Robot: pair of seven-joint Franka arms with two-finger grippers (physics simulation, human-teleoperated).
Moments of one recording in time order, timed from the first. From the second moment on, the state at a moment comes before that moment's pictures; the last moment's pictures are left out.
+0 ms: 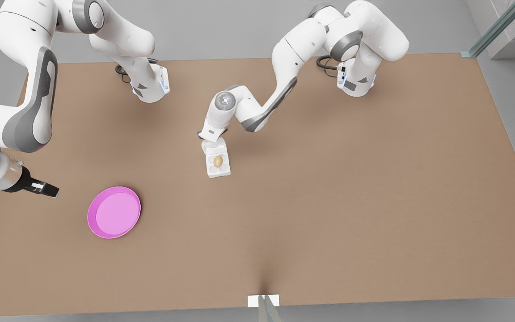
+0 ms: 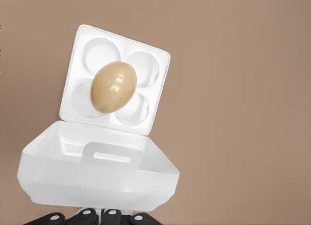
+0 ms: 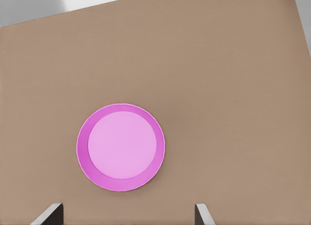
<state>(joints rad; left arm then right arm) -1.06 0.83 -0.05 -1.35 -0.25 2.41 -1.32 -0.16 0.29 0.00 -1.41 -0.08 1.70 0.12</state>
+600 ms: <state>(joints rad) -0.99 0.80 -0.04 -1.35 -0.25 2.42 -1.40 -0.16 0.29 0.00 -1.41 -0.08 1.70 0.08</state>
